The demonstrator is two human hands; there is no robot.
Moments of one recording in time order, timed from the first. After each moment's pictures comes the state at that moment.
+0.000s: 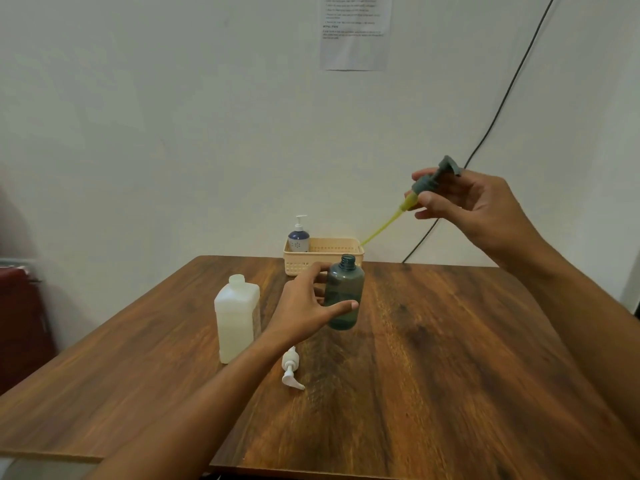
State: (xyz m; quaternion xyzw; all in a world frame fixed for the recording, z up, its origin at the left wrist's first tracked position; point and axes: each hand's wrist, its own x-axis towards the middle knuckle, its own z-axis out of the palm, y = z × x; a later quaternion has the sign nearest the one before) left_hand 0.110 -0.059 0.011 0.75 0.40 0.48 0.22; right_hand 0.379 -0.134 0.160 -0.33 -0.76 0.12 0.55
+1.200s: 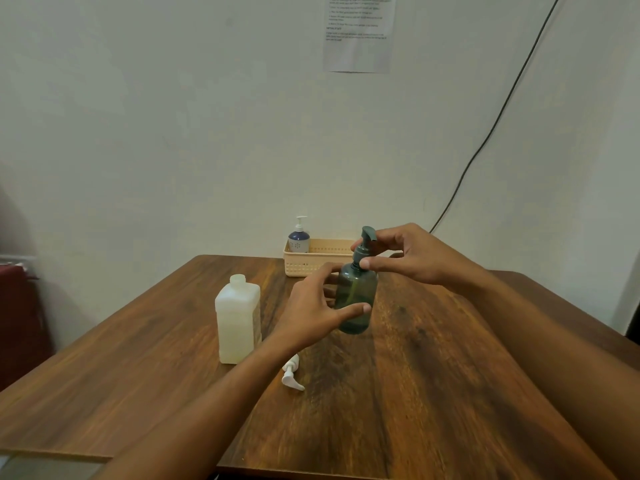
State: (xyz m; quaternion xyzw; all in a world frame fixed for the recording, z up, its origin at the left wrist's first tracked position) left_hand 0.120 -0.078 0.018 0.75 0.38 0.49 0.22; right_hand 0.343 -0.078 0.117 -0.45 -0.82 0.14 0.32
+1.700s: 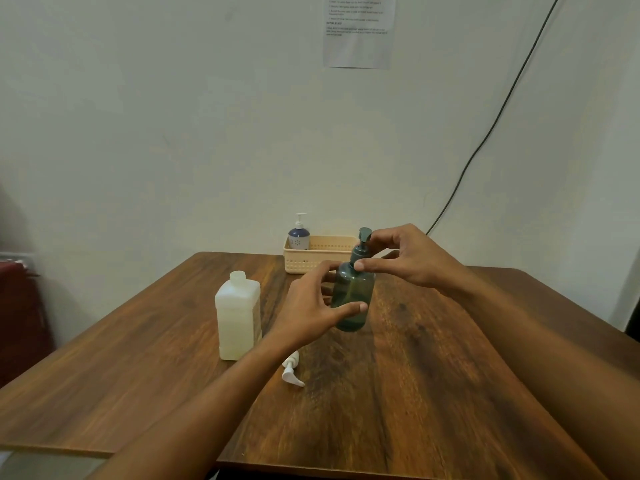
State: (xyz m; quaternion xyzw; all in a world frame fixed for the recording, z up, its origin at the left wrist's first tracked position) left_hand 0.116 -0.080 0.016 0.75 0.38 0.49 0.22; right_hand 0.331 -0.079 0.106 -0.46 -0.81 0.11 0.35
